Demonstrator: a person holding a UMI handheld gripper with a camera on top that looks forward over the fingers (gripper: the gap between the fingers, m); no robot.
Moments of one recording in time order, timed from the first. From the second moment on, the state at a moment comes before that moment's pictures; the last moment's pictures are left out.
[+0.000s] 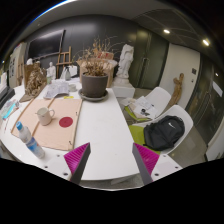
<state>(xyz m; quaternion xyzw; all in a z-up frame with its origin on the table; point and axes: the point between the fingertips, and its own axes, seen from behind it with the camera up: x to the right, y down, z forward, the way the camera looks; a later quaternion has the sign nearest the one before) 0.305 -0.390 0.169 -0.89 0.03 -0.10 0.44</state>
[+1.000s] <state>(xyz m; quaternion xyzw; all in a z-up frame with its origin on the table) -0.031 -0.310 0.040 -0.84 -0.02 0.02 0.54</state>
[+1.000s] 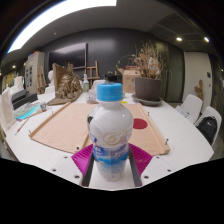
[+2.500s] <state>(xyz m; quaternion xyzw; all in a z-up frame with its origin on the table) 0.073 -0.064 0.162 -0.48 -0.51 -0.61 0.38</state>
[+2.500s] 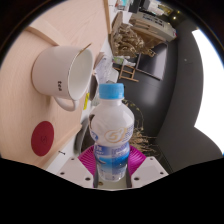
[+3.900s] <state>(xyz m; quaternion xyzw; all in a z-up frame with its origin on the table) 0.069 -0.084 0.049 -0.83 -0.05 0.01 0.55</state>
